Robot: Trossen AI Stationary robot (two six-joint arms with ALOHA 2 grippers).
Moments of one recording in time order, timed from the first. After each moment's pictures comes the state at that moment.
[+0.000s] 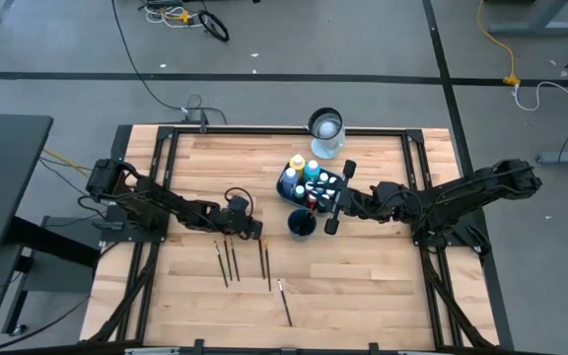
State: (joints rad) left arm -0.13 1.64 0.52 0.31 -0.32 -1.20; right arm 0.13 1.27 0.64 0.72 0.43 -0.41
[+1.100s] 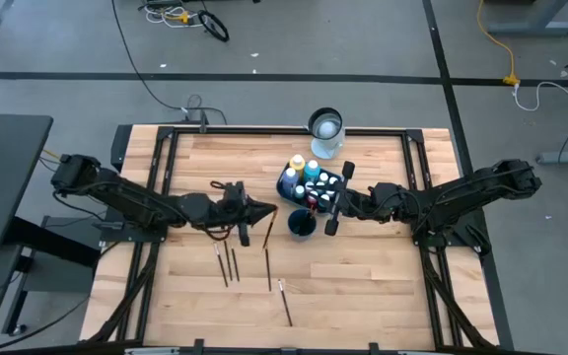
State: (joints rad) left arm -0.21 1.31 0.58 0.80 -0.41 -0.38; right arm 0.13 1.27 0.64 0.67 0.43 -0.41
